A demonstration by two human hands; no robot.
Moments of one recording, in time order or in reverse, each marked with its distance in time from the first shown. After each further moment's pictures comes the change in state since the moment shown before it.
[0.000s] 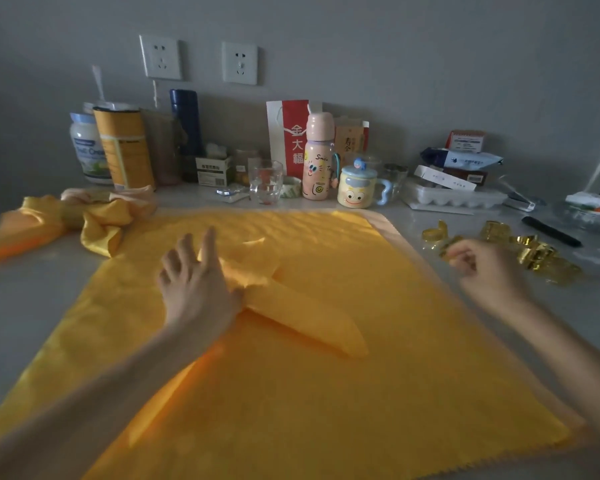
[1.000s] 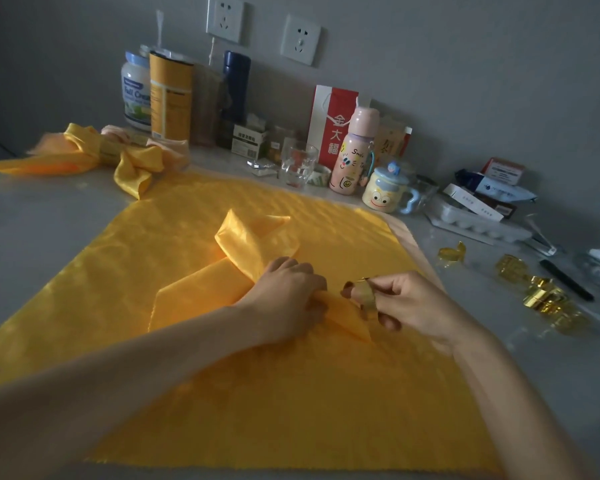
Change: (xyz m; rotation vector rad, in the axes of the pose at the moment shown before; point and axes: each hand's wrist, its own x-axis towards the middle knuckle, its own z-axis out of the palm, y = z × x) left_hand -0.043 0.050 0.001 -0.234 -0.224 0.609; right_hand -0.037 -0.105 0.010 0.506 -0.757 -0.027
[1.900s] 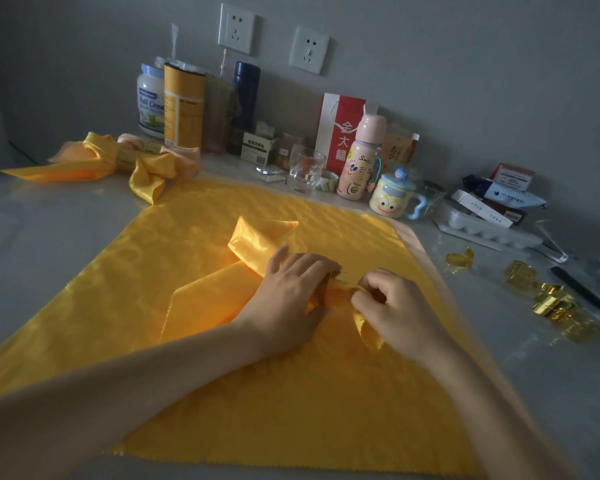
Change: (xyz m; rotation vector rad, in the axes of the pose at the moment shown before) left_hand -0.015 -0.001 0.007 -0.089 0.326 0.073; right_hand -0.003 -0.009 0.026 -0.196 0.252 -0.277
